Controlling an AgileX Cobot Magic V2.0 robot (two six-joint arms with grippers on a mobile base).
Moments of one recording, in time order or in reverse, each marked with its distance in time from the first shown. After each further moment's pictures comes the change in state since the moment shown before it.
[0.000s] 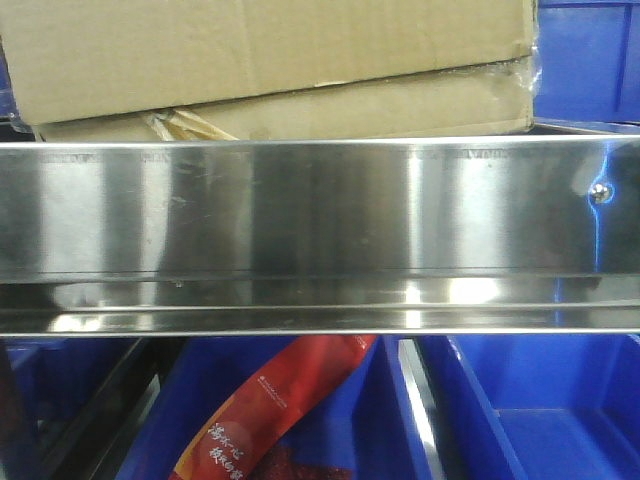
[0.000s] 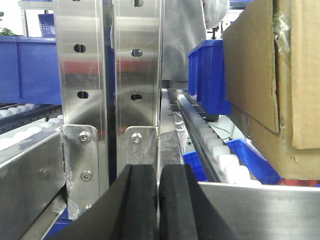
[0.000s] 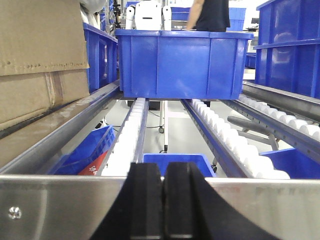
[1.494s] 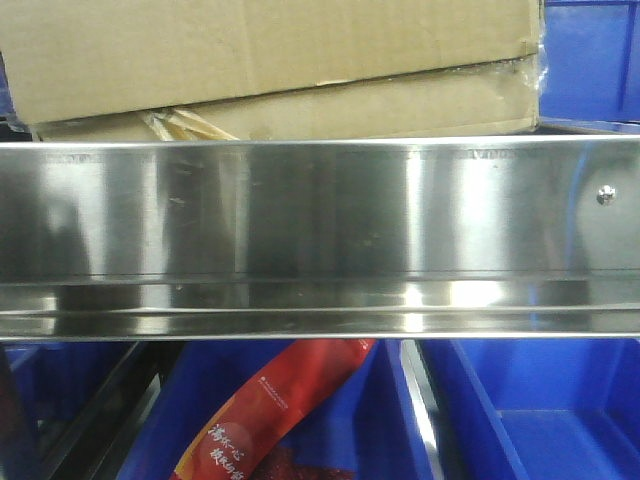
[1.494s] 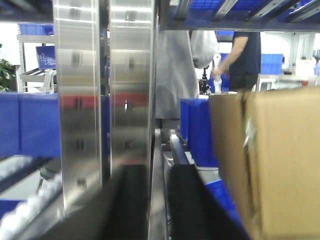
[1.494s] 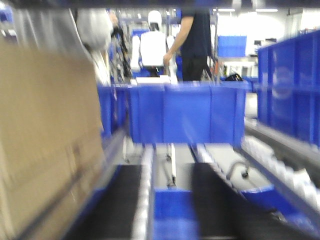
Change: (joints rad) left arm 0.000 0.051 -0.359 0.000 0.218 0.000; right arm 0.000 0.048 -0.380 0.043 0.233 0.000
